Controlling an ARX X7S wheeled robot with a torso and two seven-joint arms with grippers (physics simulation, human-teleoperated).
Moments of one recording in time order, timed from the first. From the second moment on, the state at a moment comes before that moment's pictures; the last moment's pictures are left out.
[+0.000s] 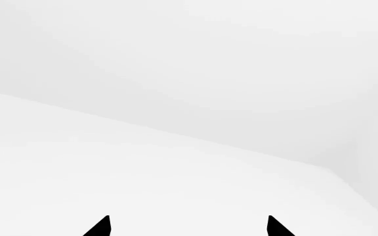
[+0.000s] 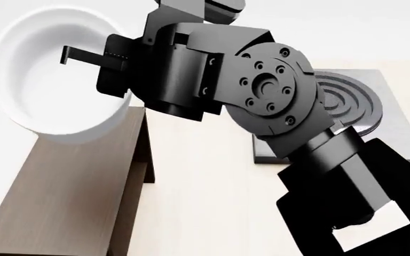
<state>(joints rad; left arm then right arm) 0.42 -0.20 -0.26 -0.04 -0.70 0.68 -0.74 1.54 0.14 -0.88 0.58 1.97 0.72 0.87</state>
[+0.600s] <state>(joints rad) 0.41 -0.20 -0.26 -0.04 -0.70 0.68 -0.74 1.51 0.12 -0.91 0.60 1.97 0.71 0.85</state>
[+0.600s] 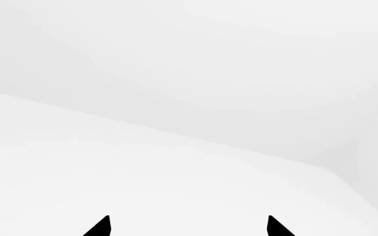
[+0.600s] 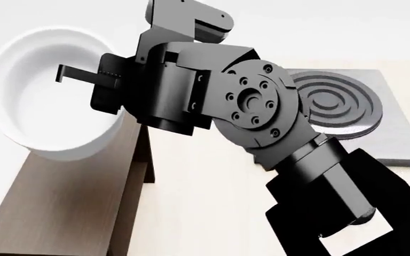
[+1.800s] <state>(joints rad) 0.42 -0.21 -0.26 -0.04 -0.69 0.68 -0.75 1.42 0.14 -0.92 0.52 2.01 0.68 0.88</state>
